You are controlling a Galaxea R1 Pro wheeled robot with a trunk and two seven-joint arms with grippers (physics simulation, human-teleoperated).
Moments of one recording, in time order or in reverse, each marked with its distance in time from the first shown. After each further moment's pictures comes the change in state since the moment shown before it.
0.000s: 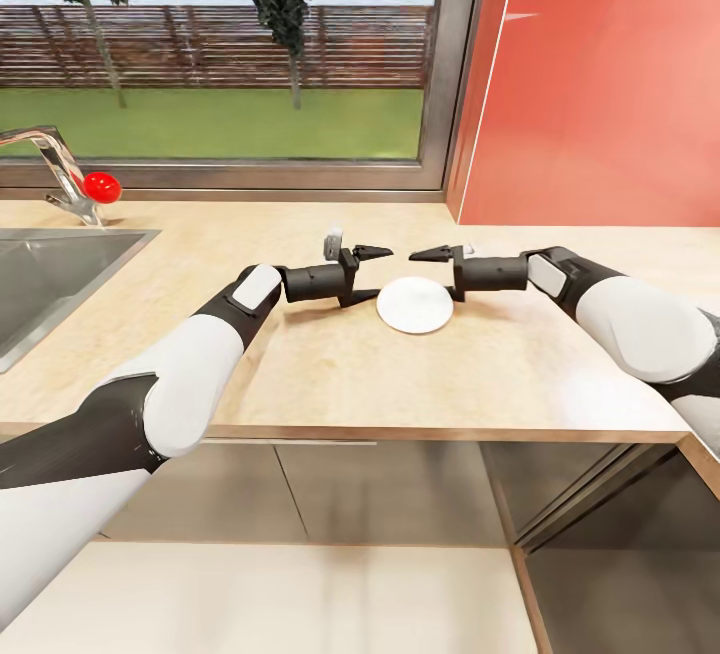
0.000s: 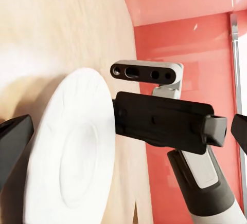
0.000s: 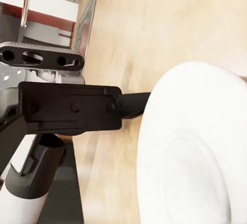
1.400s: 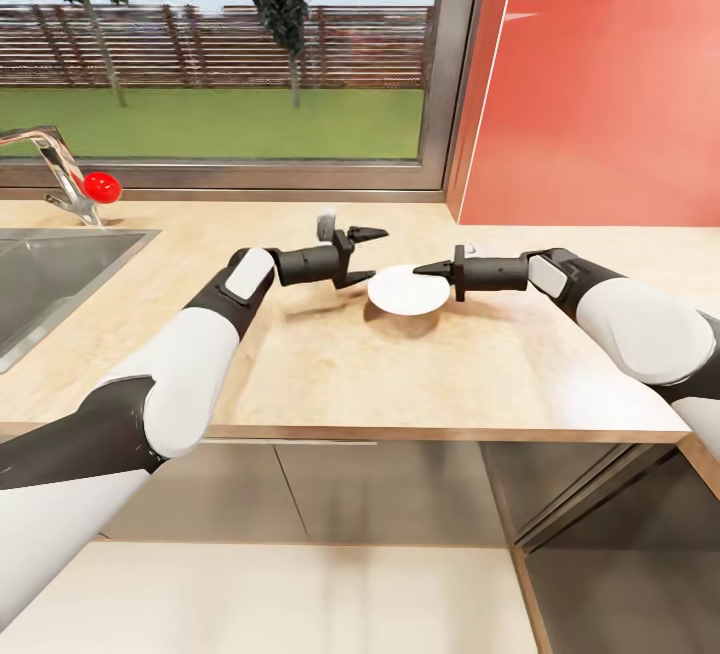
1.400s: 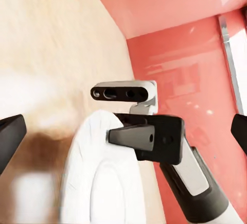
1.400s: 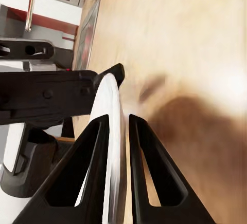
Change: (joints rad) left arm 0.000 0.000 -0.009 -0.118 -0.015 -0.004 0.001; right arm 0.005 -0.002 0.009 -0.004 -0.028 -0.005 0.001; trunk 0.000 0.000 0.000
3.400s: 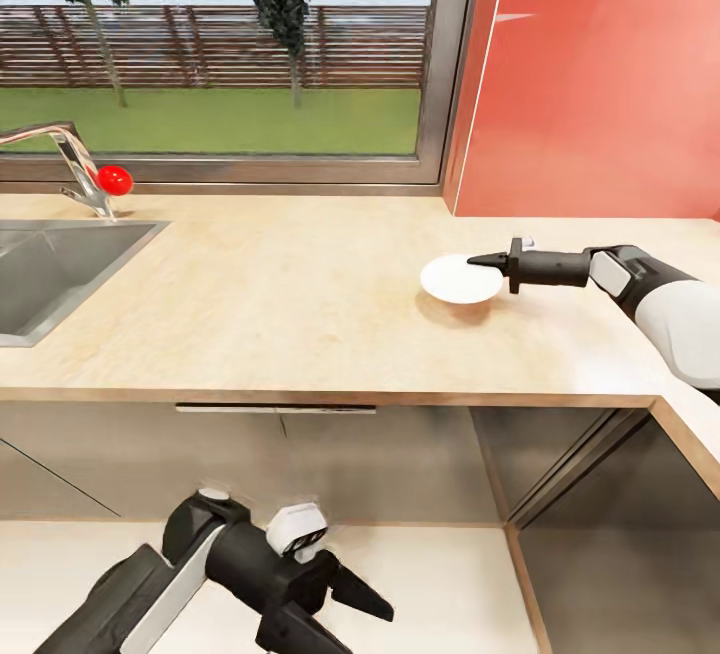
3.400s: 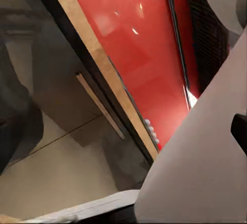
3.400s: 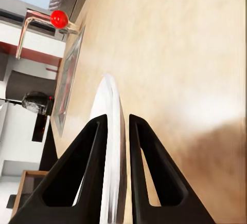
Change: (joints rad) left arm 1.071 0.424 -0.783 -1.166 -0.019 -0.052 -0.838; right arm 0.011 -0.149 0.000 -0.068 -0.010 -0.003 -0.007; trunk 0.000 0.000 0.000
